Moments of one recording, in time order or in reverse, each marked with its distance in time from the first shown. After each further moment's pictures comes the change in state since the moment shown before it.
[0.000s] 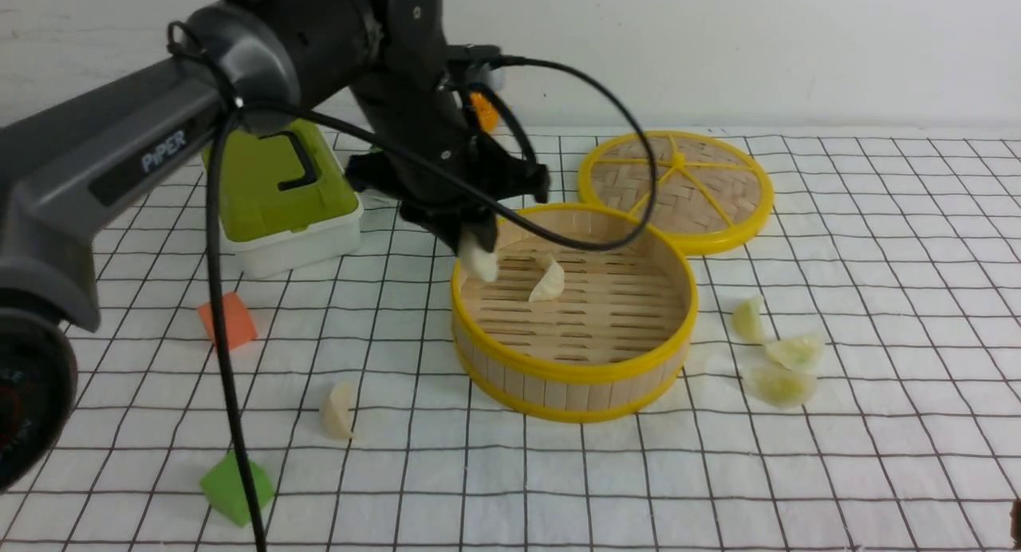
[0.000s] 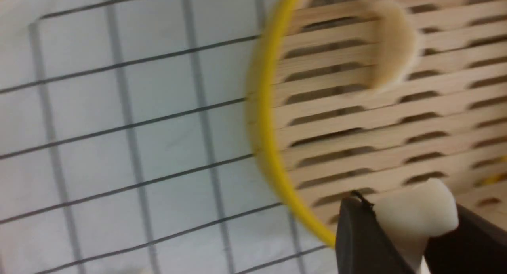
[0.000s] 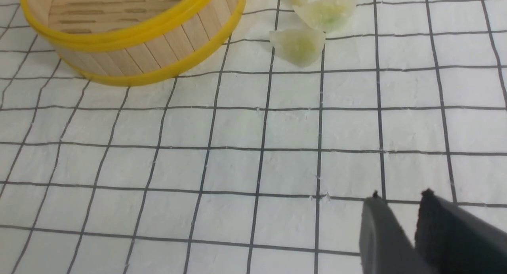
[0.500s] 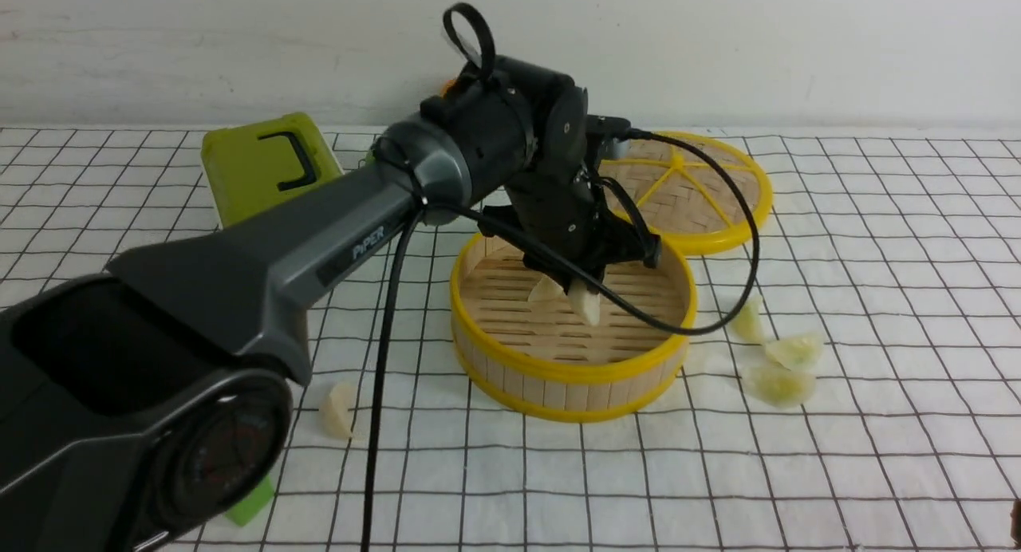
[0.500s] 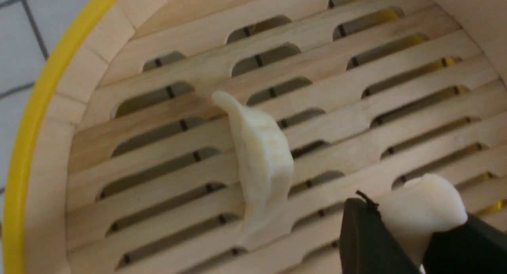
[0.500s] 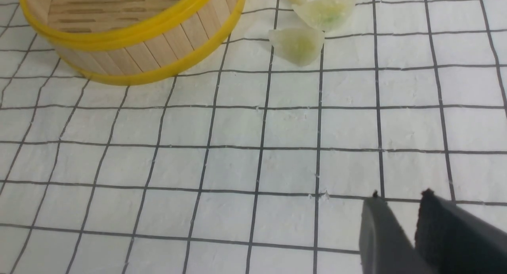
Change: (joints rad) right arm 0.000 0.000 0.000 -0.001 0.001 0.000; left arm -0.102 0.276 -0.189 0.055 -0.170 0.006
